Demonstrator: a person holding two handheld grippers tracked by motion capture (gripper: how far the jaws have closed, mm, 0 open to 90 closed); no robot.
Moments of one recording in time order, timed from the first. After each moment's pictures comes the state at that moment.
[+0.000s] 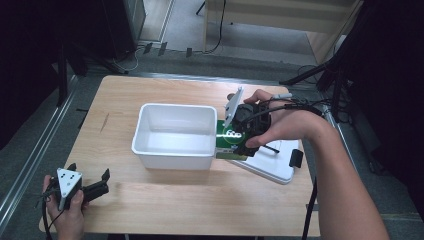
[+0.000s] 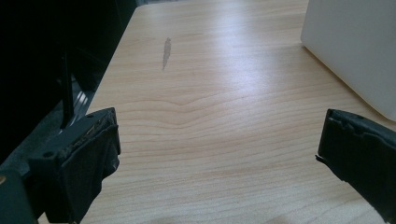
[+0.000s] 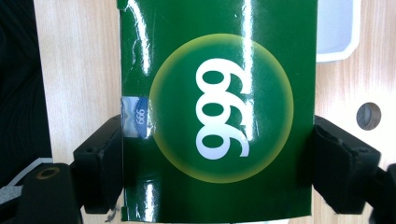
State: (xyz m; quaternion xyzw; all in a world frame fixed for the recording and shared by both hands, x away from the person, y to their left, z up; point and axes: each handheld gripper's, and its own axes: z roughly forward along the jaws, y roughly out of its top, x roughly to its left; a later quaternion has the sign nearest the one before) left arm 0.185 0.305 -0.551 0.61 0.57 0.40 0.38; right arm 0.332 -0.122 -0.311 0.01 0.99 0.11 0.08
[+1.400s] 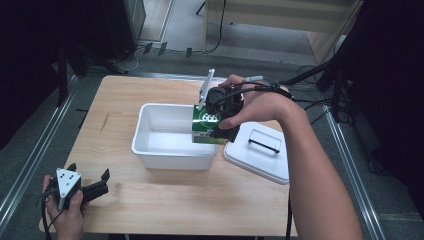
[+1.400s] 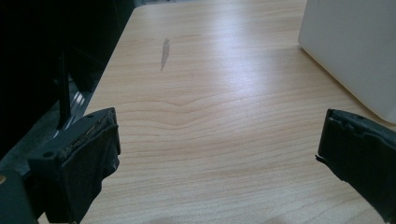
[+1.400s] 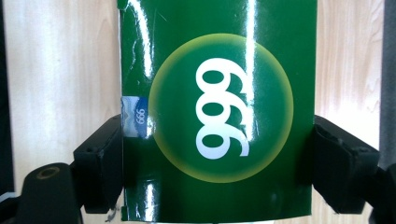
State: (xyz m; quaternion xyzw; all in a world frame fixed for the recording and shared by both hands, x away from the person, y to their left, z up) left arm 0.184 0.306 -0.551 0.61 0.57 0.39 0.38; right arm 0.370 -0.065 -0.308 -0.02 0.99 0.13 0.09
